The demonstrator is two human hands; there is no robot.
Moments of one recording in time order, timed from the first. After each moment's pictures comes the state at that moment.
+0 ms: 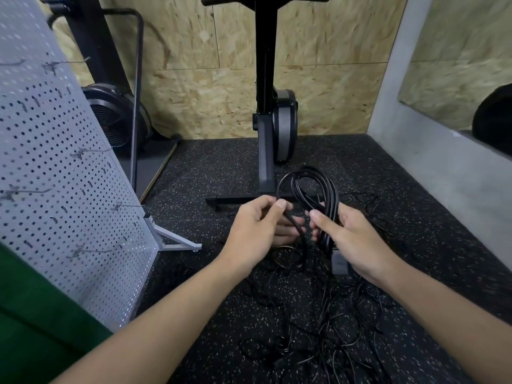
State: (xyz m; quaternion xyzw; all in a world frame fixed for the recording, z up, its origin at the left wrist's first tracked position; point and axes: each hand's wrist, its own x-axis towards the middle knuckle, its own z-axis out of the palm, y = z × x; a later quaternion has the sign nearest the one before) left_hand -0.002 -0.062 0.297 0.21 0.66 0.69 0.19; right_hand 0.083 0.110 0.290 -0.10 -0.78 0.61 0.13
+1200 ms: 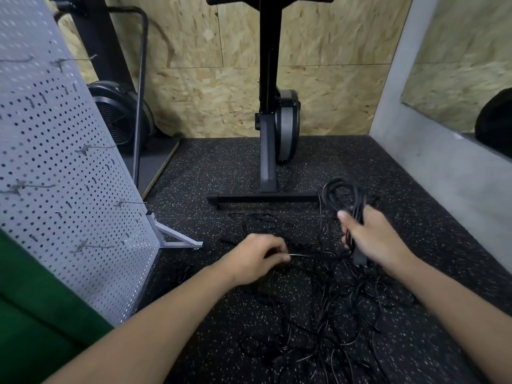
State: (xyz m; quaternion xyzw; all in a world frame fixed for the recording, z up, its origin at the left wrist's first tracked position) left_hand -0.035 -0.078 0.232 0.46 0.83 0.27 0.13; right_hand 0.083 0.151 0.281 -0.25 -0.83 0.48 0.11
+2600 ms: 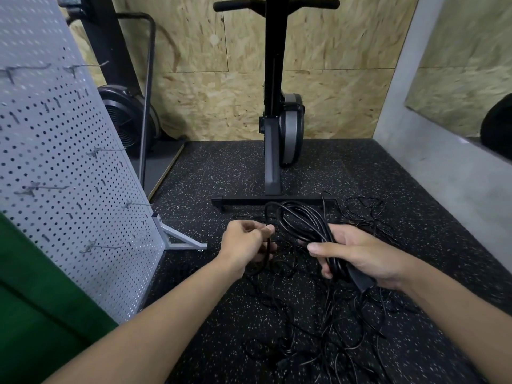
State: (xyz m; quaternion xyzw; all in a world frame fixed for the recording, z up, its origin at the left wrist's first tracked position) left_hand -0.039 -0.078 0.246 0.02 0.70 0.68 0.21; right_hand 0.097 0.115 0.305 -0.02 -0.75 0.65 -0.14
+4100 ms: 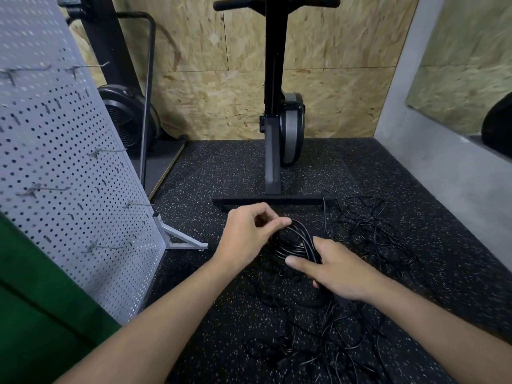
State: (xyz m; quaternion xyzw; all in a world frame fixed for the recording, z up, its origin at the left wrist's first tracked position) left_hand -0.026 -0.087 0.280 0.31 0.79 0.53 -0.01; right_hand 0.090 0.086 0.282 -0.08 -0.91 0.39 -0.07
